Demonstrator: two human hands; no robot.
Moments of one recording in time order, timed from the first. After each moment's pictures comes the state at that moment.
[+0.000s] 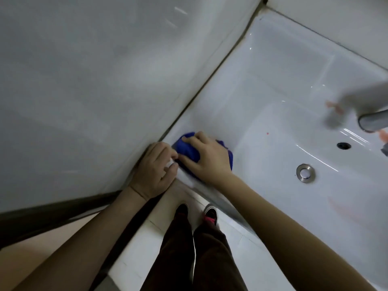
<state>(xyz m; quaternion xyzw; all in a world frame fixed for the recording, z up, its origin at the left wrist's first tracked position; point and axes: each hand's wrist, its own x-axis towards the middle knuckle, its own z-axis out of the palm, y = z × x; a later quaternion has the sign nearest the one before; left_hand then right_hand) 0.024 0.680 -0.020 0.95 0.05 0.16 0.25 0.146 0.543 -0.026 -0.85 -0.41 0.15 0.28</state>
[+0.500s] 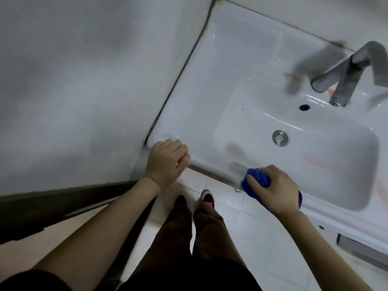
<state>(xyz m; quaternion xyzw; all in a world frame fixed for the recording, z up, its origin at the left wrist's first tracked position) 0.022 0.652 -0.014 0.98 -0.02 0.08 0.19 0.067 0.351 0.019 -0.97 -0.09 0.14 0.20</state>
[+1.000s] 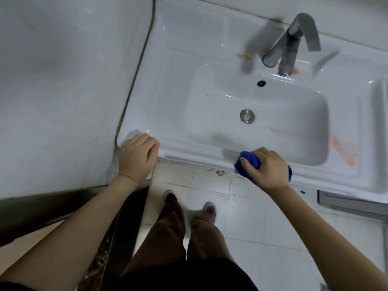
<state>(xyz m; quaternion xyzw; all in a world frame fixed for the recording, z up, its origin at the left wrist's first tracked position) 0.020 0.658 -0.017 0.96 -0.03 0.06 0.26 0.049 0.304 0.014 -0.98 -0.07 0.06 0.15</state>
